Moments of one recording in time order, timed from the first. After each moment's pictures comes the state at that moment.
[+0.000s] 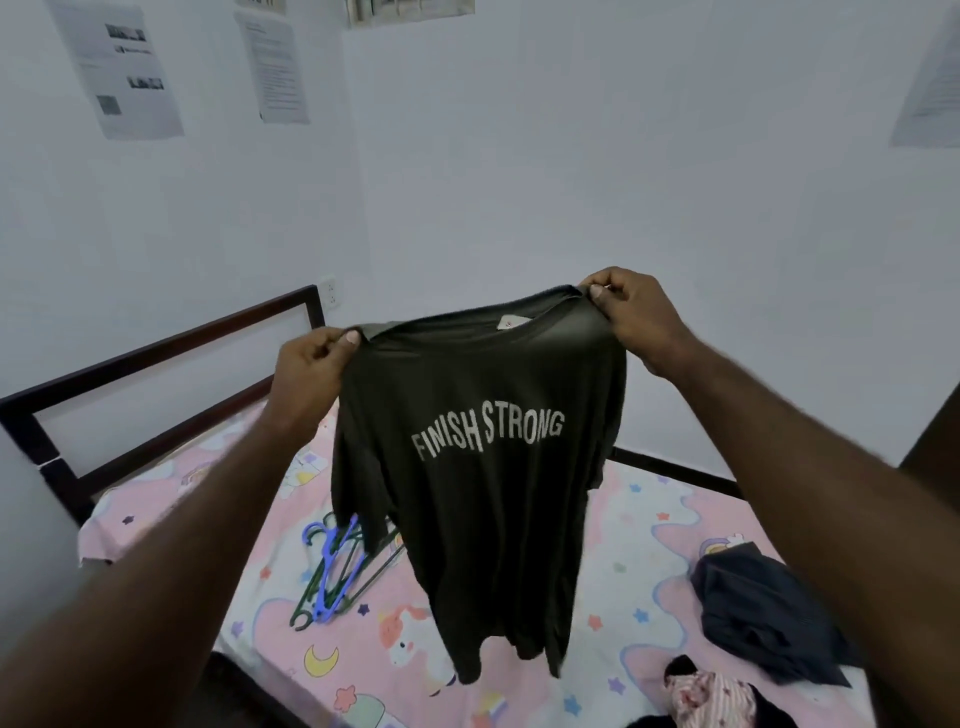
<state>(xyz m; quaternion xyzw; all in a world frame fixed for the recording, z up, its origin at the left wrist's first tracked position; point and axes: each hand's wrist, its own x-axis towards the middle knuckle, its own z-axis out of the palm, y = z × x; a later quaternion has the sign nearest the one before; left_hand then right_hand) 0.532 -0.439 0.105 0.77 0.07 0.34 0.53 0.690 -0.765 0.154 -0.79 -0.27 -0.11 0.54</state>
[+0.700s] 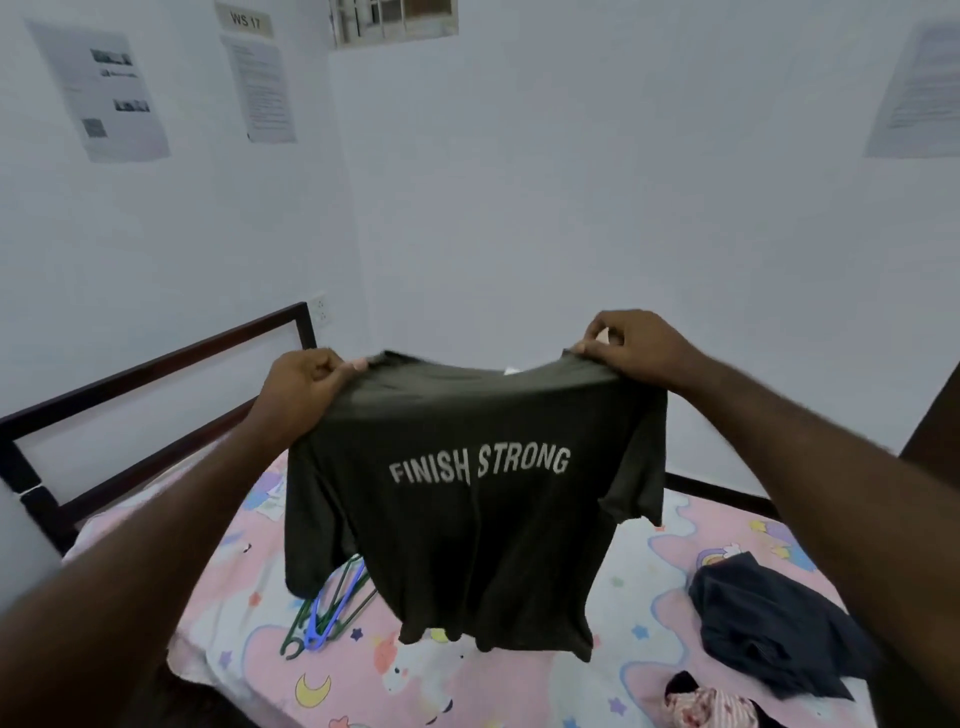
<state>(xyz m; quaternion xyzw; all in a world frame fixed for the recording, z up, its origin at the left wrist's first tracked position) 0.539 -0.430 0.117 0.89 0.05 0.30 0.34 0.701 -0.798 0.150 -0.91 -0.29 -0.11 0.27</state>
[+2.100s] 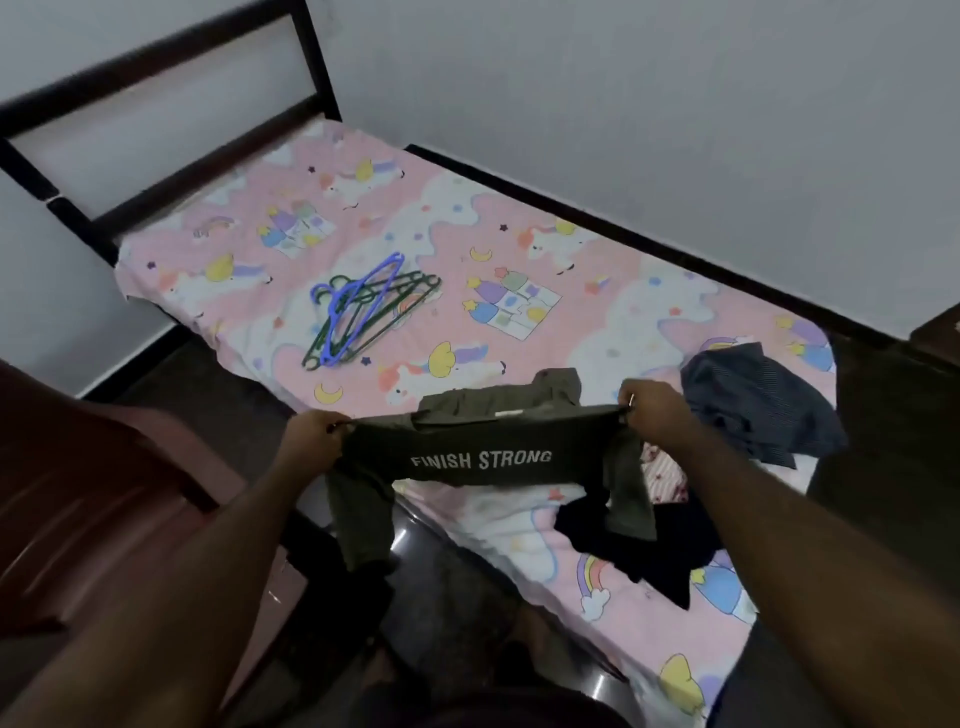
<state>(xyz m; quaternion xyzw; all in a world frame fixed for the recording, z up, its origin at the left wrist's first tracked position) 0.385 -0.533 -0.187 0.91 0.31 -0.04 0.28 0.618 -0.923 -0.193 -0.95 -0.20 0.18 0.17</state>
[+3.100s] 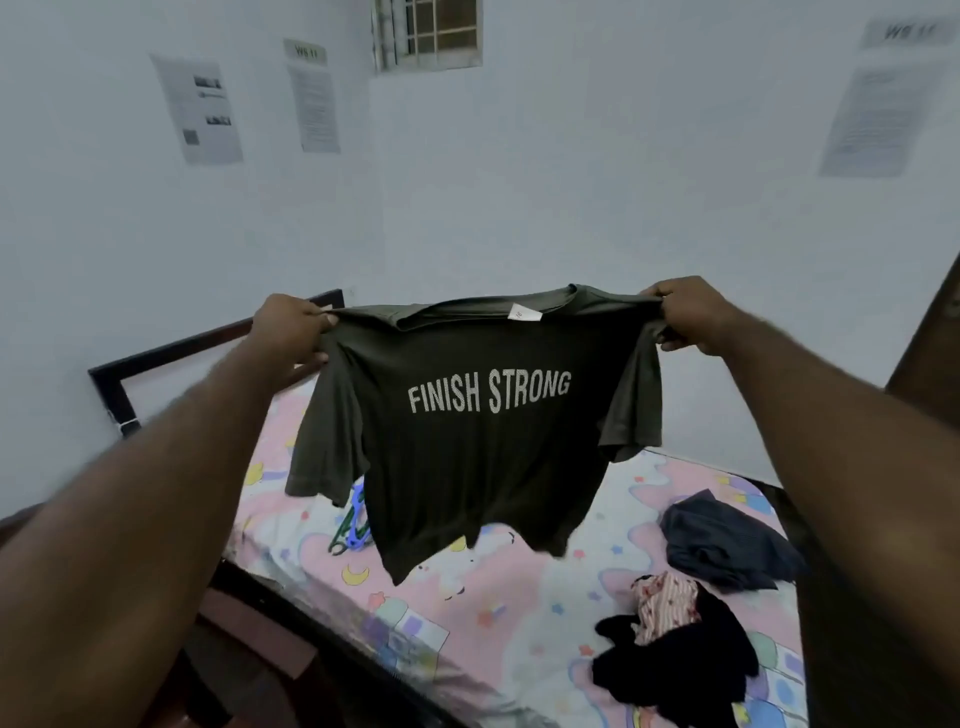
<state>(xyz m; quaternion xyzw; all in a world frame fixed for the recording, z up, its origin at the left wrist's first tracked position) 0.332 -0.460 0.171 0.82 0.25 0.24 0.45 0.506 -0.877 0.186 -0.87 -0.10 -0.04 0.48</state>
